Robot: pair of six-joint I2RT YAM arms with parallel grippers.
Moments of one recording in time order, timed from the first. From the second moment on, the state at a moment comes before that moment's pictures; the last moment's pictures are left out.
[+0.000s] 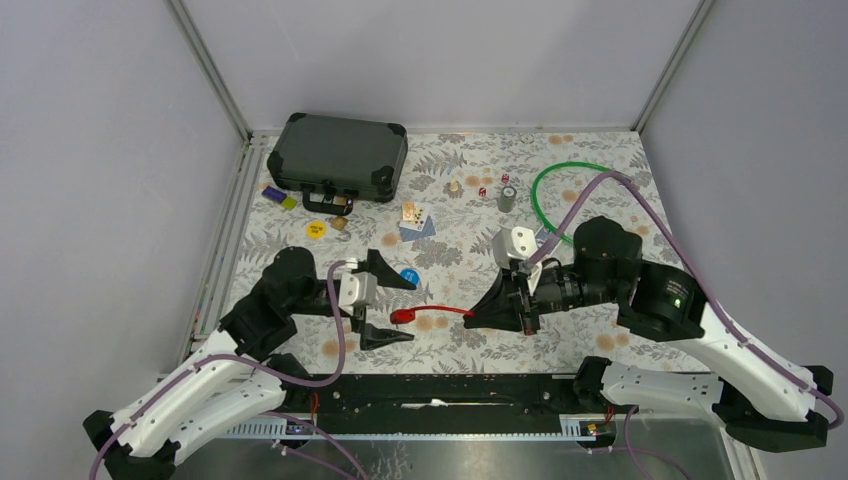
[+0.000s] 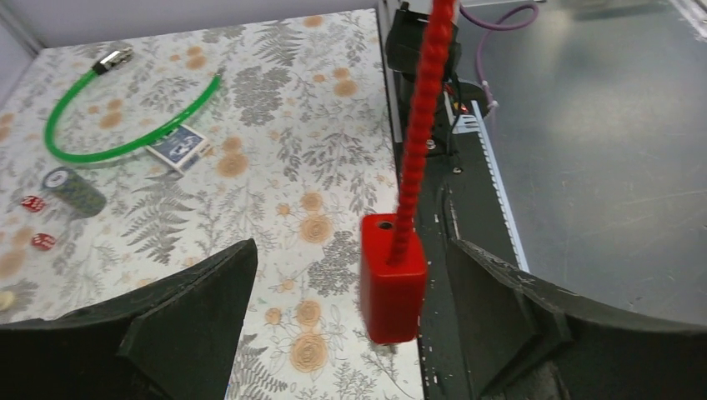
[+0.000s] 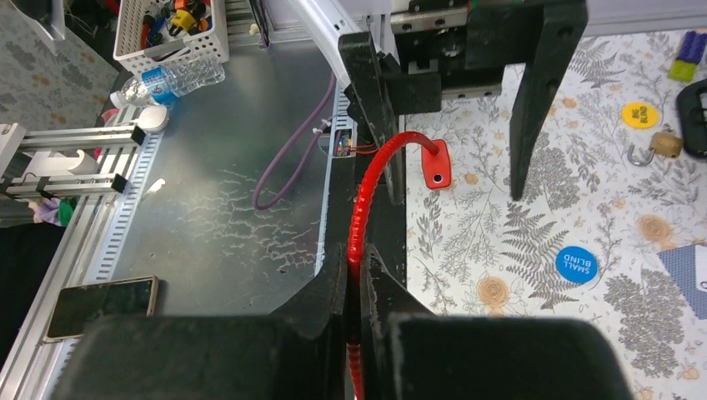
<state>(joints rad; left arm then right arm) -0.76 0.63 0.70 -0.23 0.83 0.23 1.06 0.88 1.28 -0.68 -0.59 -0.01</state>
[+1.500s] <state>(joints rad) -0.81 0.67 0.77 -0.27 0.74 0.25 1.06 0.92 1.36 -0.71 -0.49 -0.07</state>
